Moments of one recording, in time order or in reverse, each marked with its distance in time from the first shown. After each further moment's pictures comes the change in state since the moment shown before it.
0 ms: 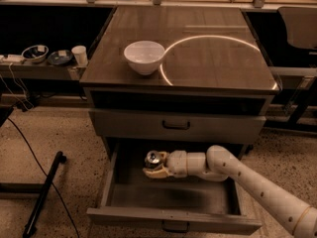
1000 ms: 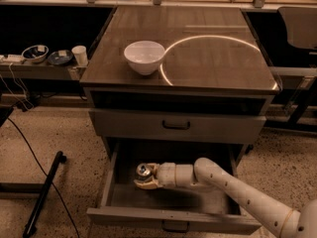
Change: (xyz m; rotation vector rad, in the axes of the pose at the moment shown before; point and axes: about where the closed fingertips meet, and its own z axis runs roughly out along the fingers) arm 0.052 0.017 0.047 0.005 0.018 -0.033
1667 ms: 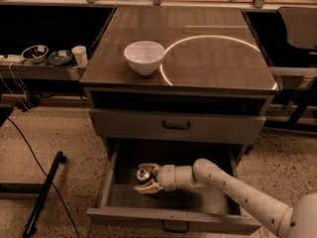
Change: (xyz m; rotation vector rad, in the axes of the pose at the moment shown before) arm 0.022 0.004 0.004 -0.031 0.036 0.055
